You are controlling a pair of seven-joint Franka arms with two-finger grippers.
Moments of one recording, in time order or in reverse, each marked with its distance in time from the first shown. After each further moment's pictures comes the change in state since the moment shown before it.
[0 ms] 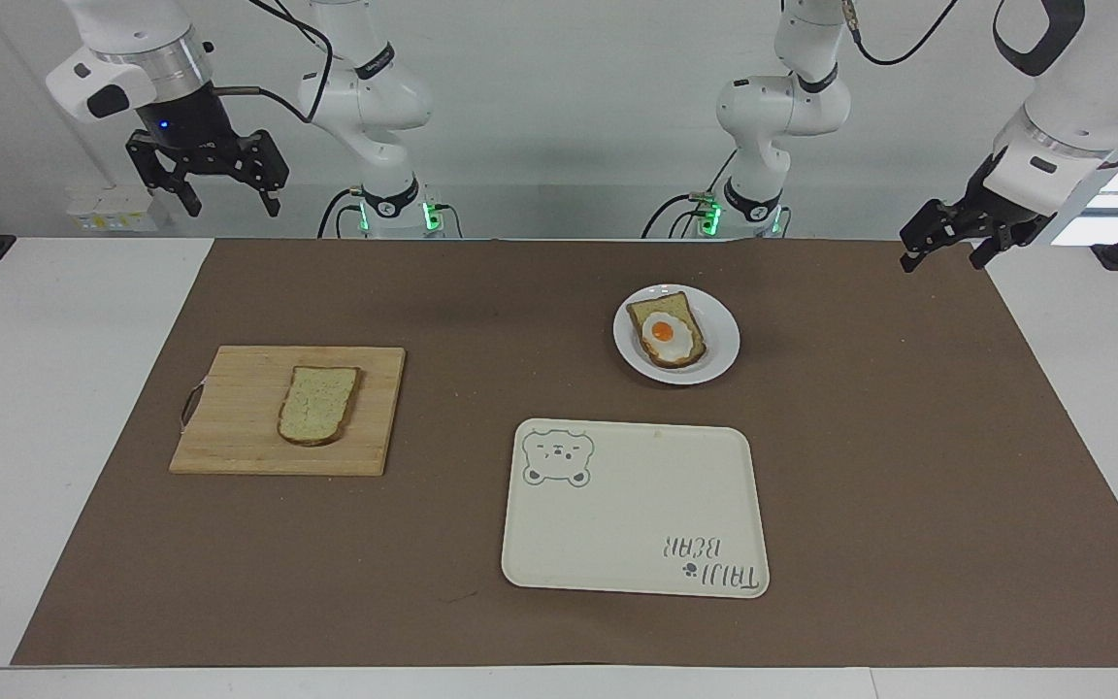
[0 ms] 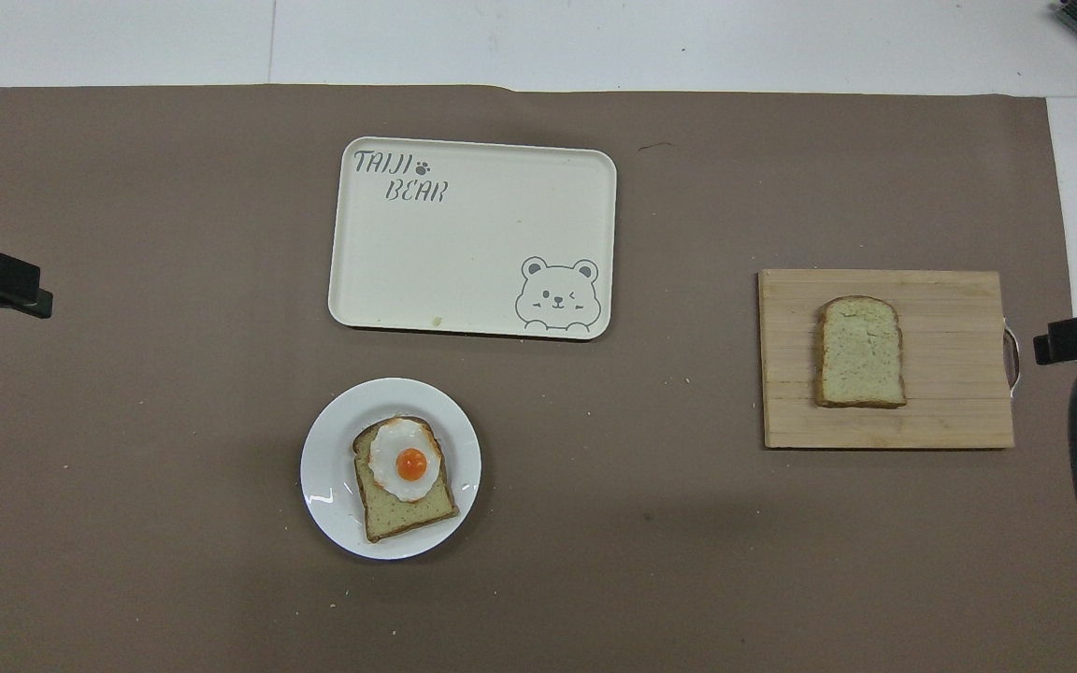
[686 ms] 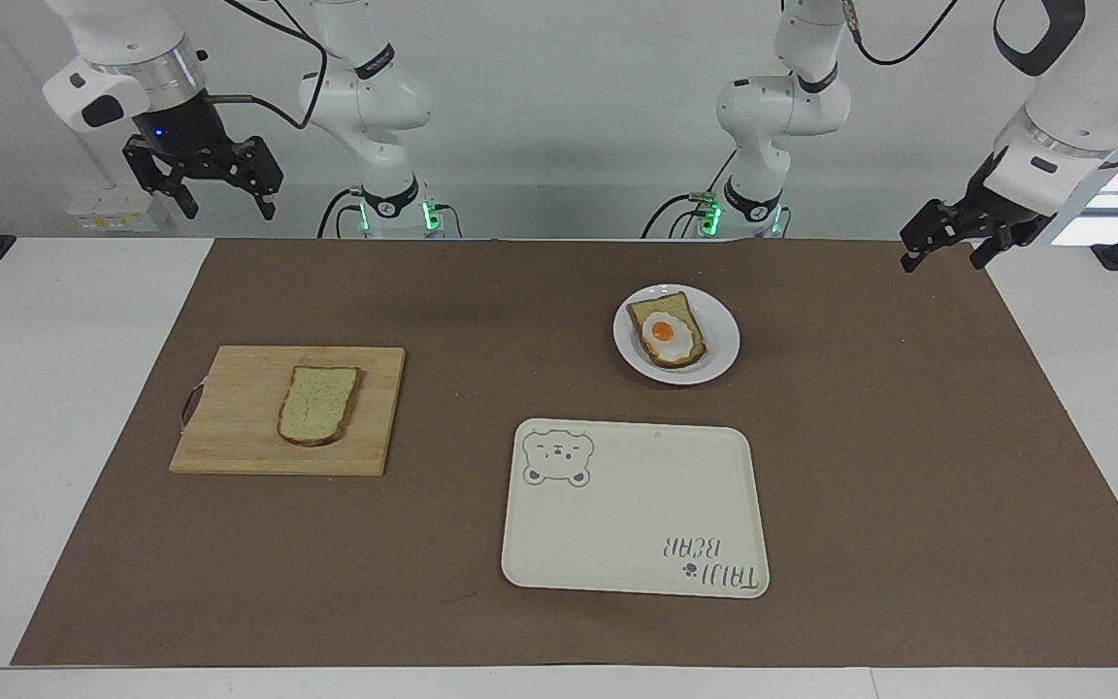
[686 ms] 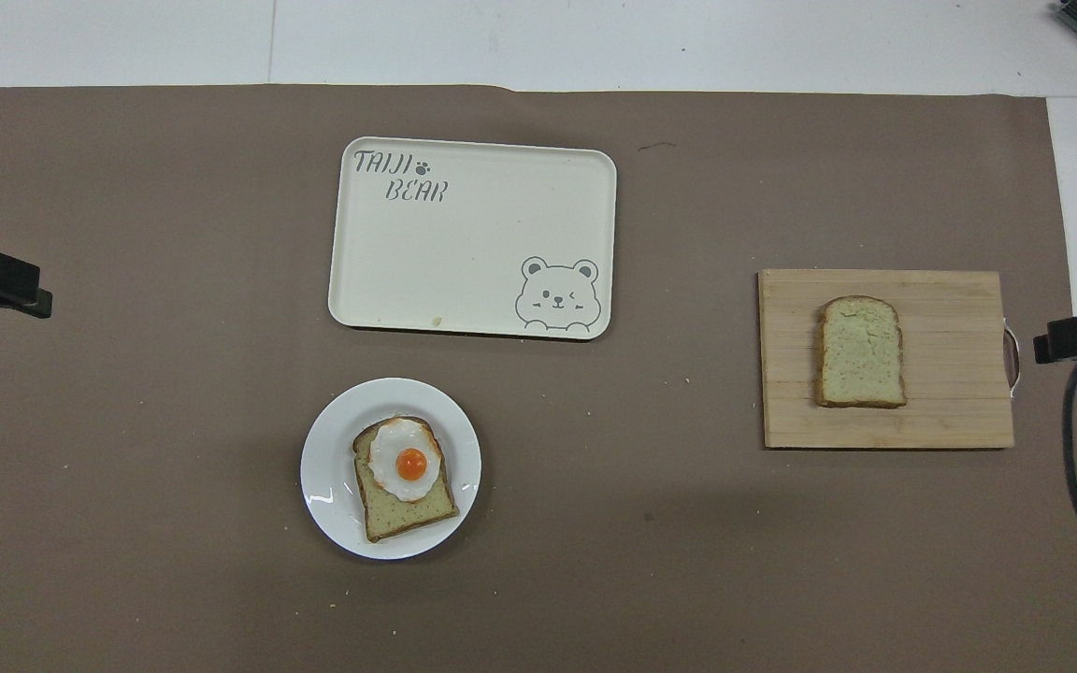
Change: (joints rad) left arm 0.000 0.000 0.000 0.000 0.000 0.000 0.000; right arm -0.025 -0.007 -0.007 -0.076 0.000 0.064 0.000
